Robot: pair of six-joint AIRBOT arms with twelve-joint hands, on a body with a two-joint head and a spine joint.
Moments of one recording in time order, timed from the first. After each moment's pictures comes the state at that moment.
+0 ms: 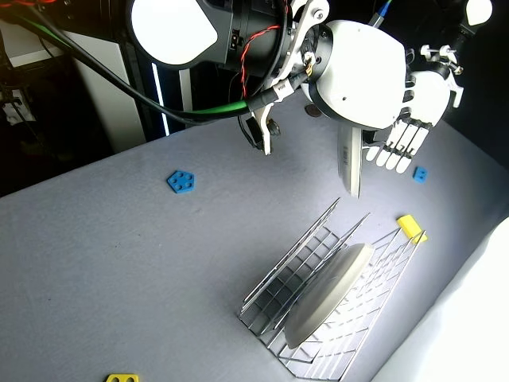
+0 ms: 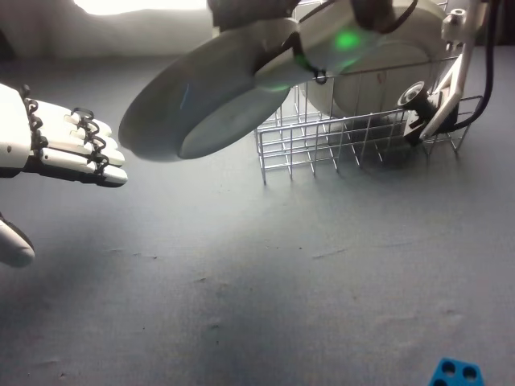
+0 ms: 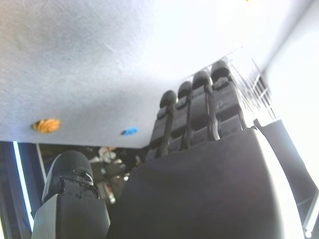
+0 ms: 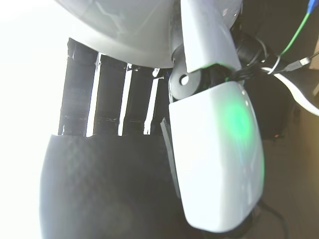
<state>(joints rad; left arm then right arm) 0.43 -0.98 1.70 1.68 -1.06 -0.29 0.04 -1.11 1.02 -0.25 0.06 -0.15</state>
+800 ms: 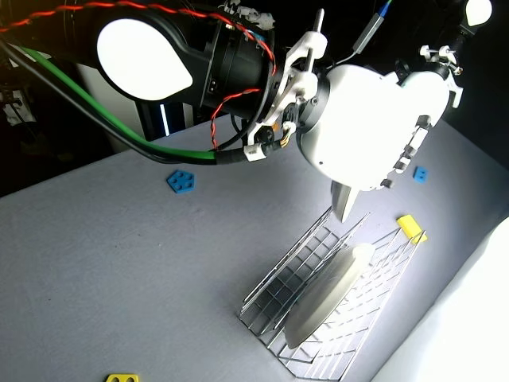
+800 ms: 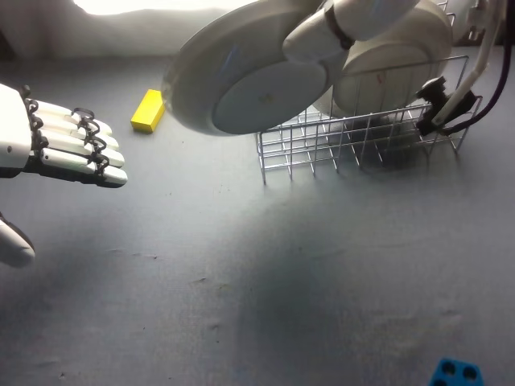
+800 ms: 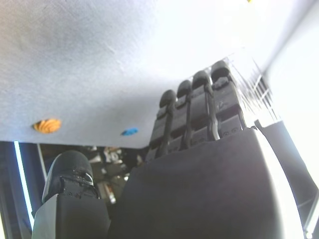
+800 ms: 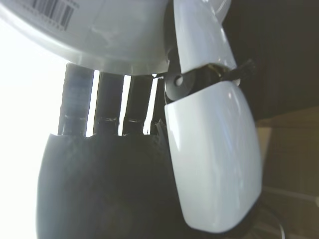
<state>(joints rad) 0.43 -0.98 1.70 1.68 -1.06 -0.29 0.04 -1.11 1.13 -0.07 -0.06 -0.03</state>
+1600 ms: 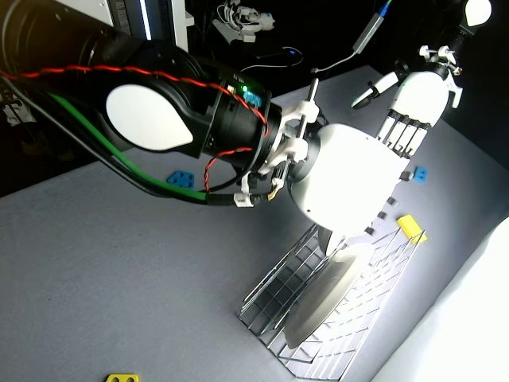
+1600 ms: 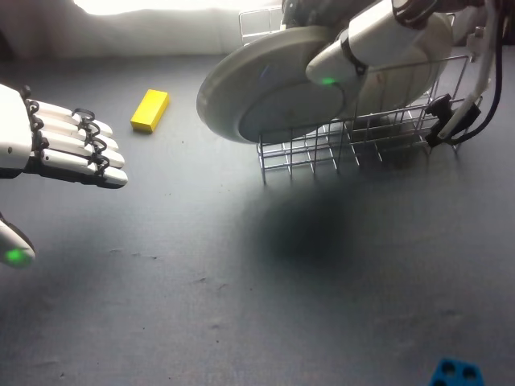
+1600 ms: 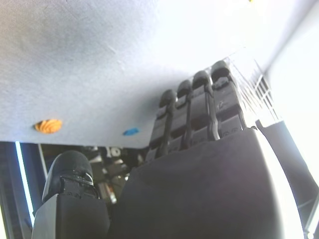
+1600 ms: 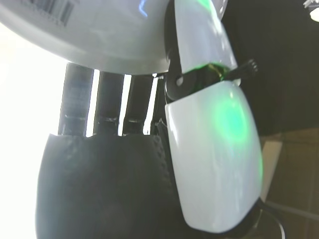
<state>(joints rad) 0.43 -0.98 1.70 1.68 -1.06 -0.29 -0.08 -1.16 1.23 -0.06 0.03 -0.15</state>
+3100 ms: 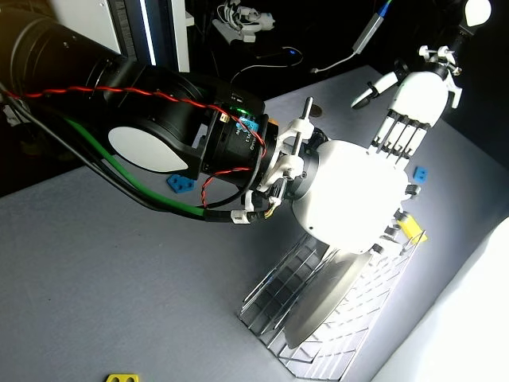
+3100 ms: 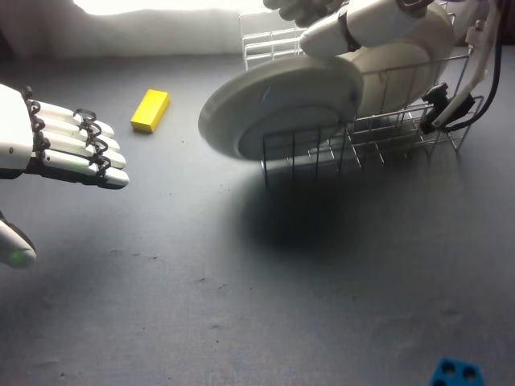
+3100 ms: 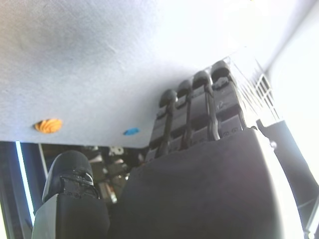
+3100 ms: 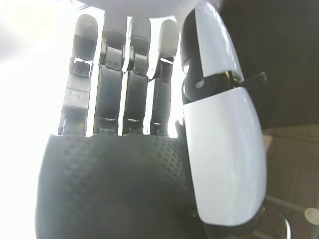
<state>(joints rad) 0.43 -0.98 1.69 1.68 -1.06 -0.29 -0.12 -1.17 1.27 0.17 0.15 -0.35</state>
